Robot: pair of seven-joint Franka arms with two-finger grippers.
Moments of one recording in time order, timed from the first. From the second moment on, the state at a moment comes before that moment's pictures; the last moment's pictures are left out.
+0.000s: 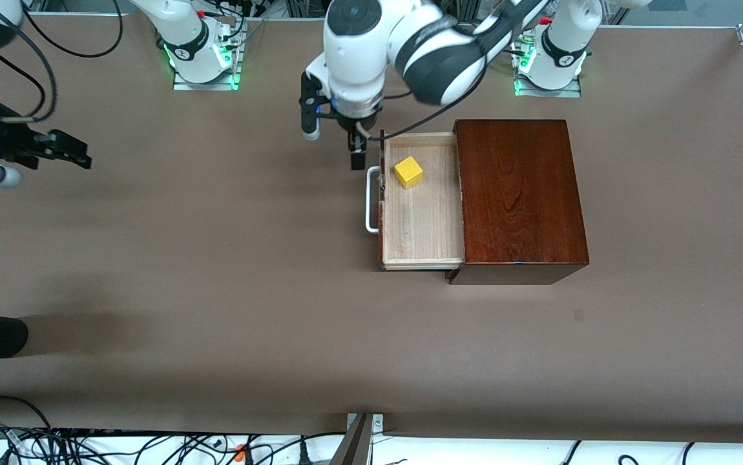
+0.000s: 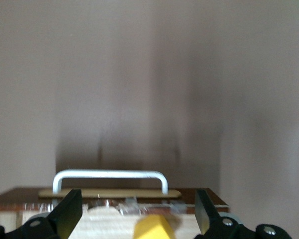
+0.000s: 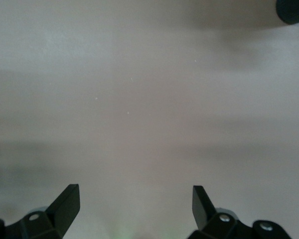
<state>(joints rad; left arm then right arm) -0.53 0.56 -0.45 -1.36 0.18 1.89 0.58 0.02 0.00 -0.03 -1.68 0.00 1.59 -0.03</state>
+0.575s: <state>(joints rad) -0.53 0.70 -0.44 -1.35 0.32 1.97 0.64 0.00 -0.01 -0.01 -1.67 0.00 1.56 -0.04</state>
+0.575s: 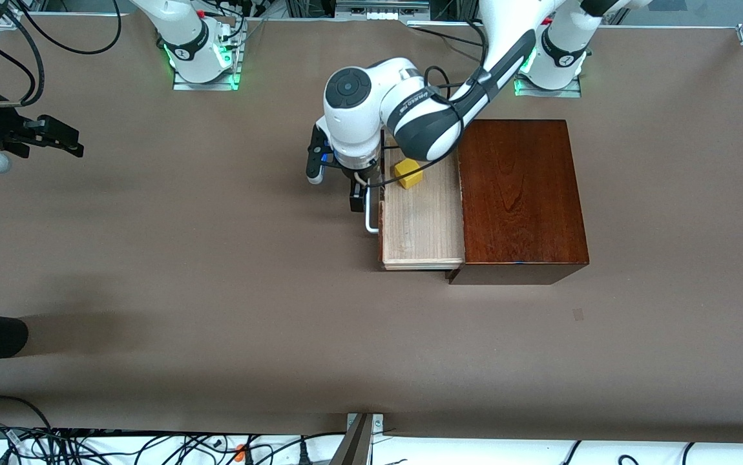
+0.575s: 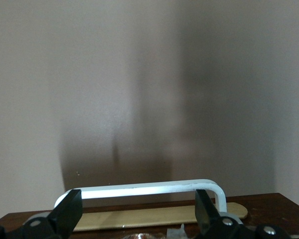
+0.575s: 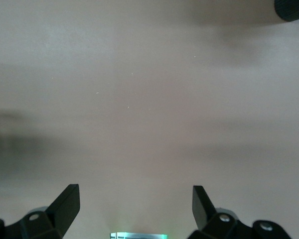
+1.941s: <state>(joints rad) -0.53 0.72 -0.44 -1.36 0.32 1.84 0.64 -0.01 0.00 -0.01 -1.67 0.00 1.56 -0.04</state>
